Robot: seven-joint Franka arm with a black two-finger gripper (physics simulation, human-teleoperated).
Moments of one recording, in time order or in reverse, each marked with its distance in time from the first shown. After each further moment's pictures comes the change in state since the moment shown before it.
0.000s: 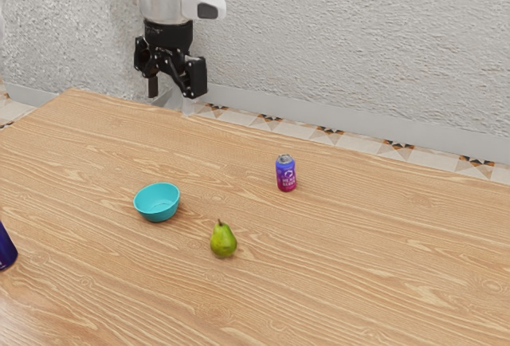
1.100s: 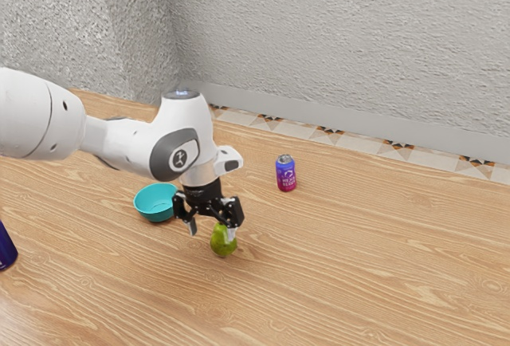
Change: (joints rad) arm 0.034 0.124 0.033 -0.742 -0.214 0.974 -0.230
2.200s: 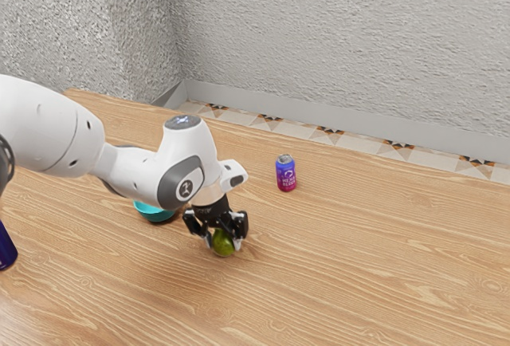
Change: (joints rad) arm -0.007 0.090 -0.007 -0.055 -0.013 0.277 -0.055
